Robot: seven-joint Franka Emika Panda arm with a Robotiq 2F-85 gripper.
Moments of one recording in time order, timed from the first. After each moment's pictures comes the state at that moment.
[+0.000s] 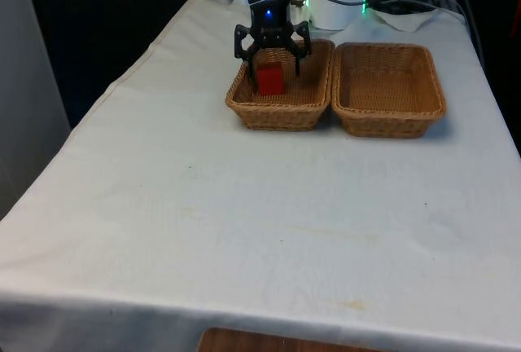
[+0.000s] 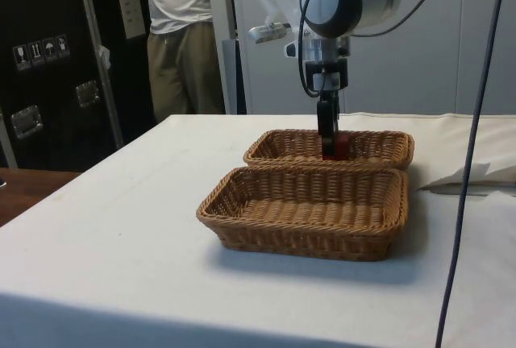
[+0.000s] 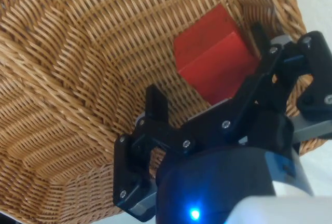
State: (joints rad) arm 0.31 0.14 -0.54 -2.64 0.25 2.72 -0.58
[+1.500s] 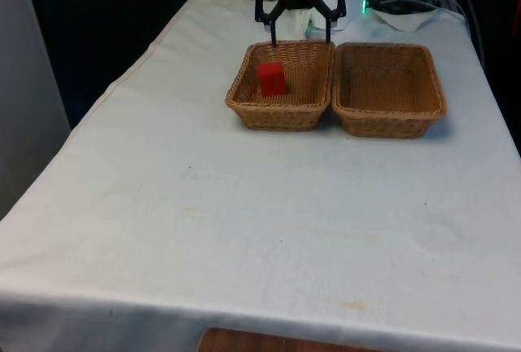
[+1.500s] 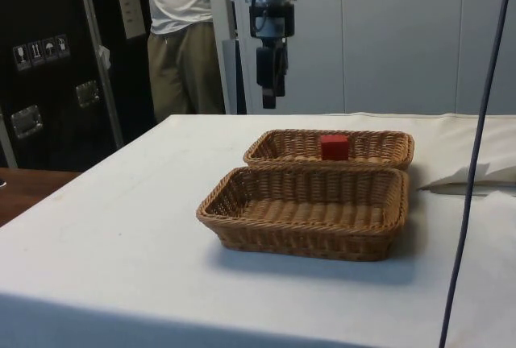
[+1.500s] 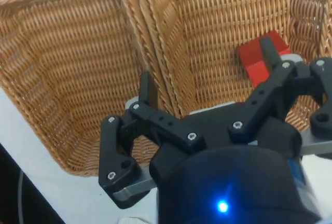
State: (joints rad) arm 0.32 -0.02 -0.44 -2.44 0.06 2.48 -0.28
